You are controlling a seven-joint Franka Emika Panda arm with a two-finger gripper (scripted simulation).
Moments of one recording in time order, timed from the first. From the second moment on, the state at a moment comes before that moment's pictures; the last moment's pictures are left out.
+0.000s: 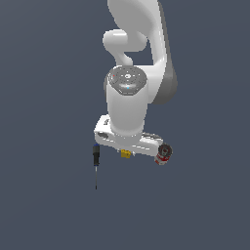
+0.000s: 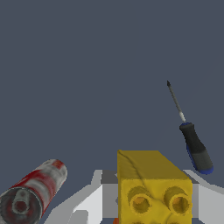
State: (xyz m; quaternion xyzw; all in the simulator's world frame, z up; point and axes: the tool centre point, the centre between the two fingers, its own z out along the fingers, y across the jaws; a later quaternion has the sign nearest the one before) arm 0.094 0.005 0.194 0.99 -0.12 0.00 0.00
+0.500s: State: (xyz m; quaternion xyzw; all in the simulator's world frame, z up) arm 0.065 0.022 0.312 0.99 -0.12 0.00 0.00
